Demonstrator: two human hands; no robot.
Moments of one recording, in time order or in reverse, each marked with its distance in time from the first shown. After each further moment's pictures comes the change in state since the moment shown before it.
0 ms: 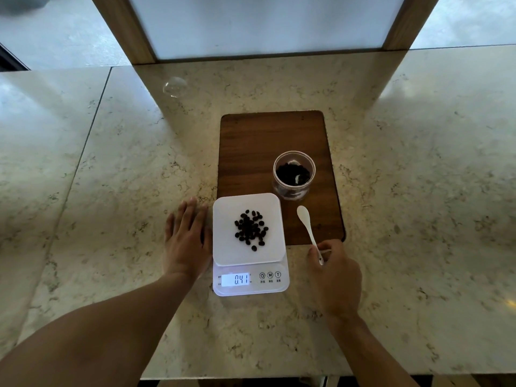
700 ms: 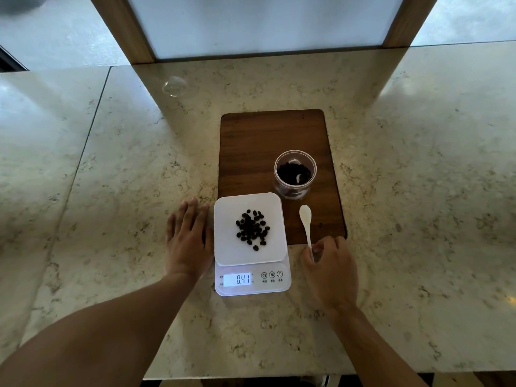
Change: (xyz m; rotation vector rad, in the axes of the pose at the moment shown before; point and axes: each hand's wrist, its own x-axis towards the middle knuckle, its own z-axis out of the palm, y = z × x) left_hand 0.001 0.002 -0.003 0.004 -0.012 0.004; right_hand 0.008 0.001 0.009 -0.173 -0.057 -0.055
